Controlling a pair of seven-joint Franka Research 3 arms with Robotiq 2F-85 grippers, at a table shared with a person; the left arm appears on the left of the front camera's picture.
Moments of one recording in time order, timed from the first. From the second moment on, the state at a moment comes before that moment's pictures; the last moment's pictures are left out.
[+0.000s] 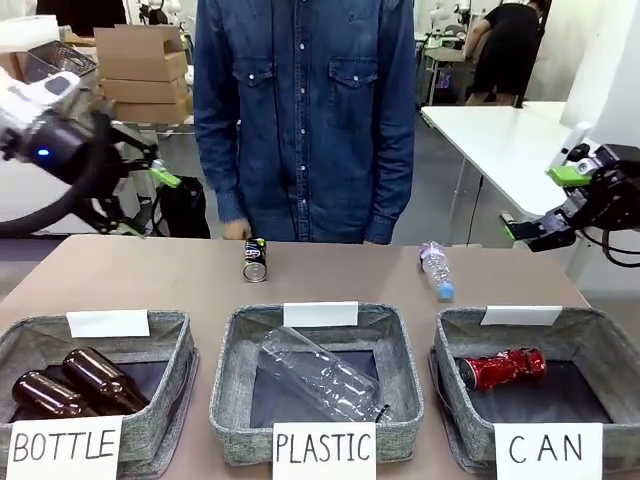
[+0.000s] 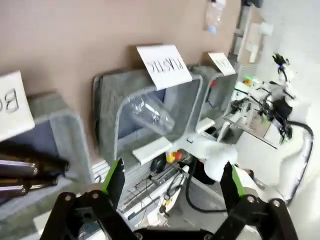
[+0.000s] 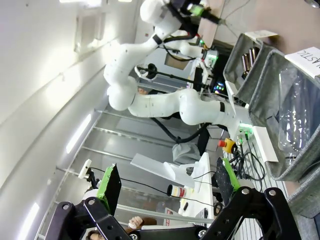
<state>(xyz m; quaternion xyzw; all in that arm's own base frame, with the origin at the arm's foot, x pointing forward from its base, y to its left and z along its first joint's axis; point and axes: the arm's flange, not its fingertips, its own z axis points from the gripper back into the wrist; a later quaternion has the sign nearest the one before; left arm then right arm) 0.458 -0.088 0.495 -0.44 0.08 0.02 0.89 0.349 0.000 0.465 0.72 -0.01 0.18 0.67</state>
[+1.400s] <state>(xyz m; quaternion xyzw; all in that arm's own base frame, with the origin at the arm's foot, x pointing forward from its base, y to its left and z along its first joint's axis) 0.652 -0.270 0.306 -0.06 -0.02 0.01 1.00 0.349 0.000 0.465 0.72 -0.01 0.18 0.67</state>
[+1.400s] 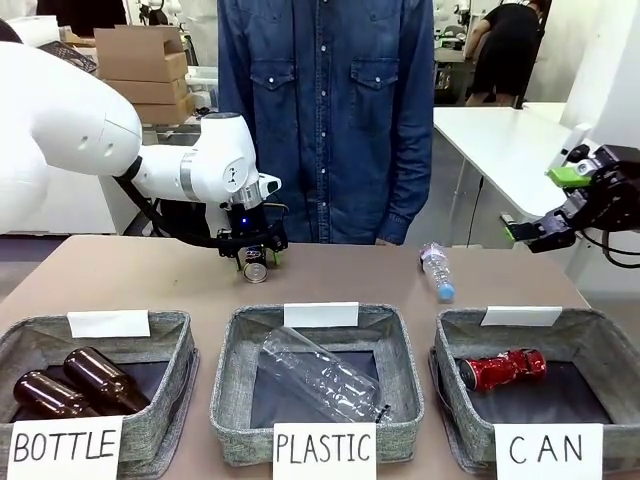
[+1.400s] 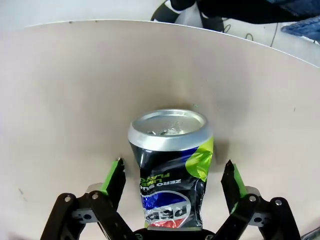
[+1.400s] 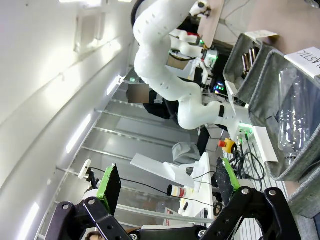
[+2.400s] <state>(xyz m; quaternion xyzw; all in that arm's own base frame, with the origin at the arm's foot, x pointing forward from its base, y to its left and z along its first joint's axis) 0.651 -0.258 0.327 -0.07 -0.03 0.04 1.00 0.349 0.000 0.465 0.72 -0.01 0.18 0.67</state>
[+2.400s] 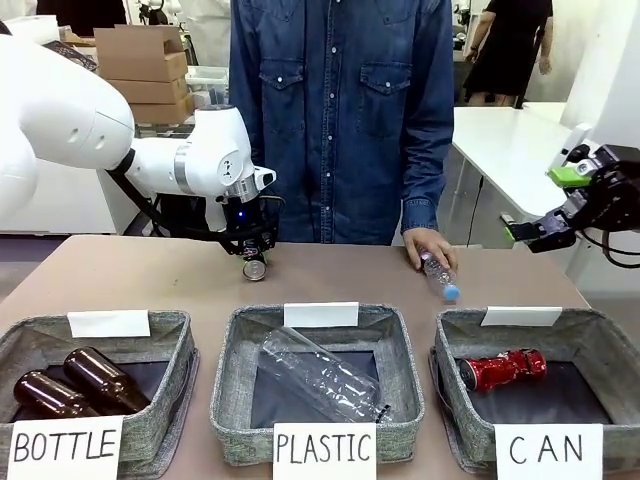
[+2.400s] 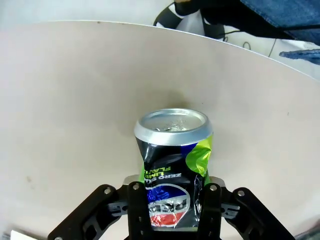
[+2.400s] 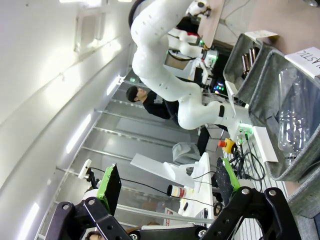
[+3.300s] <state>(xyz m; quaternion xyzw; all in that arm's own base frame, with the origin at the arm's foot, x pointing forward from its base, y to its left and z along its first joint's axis) 0.306 -0.056 0.536 -0.28 -0.11 -0.29 0.91 0.349 -0.001 0.465 0.72 -0.01 0.18 0.67</state>
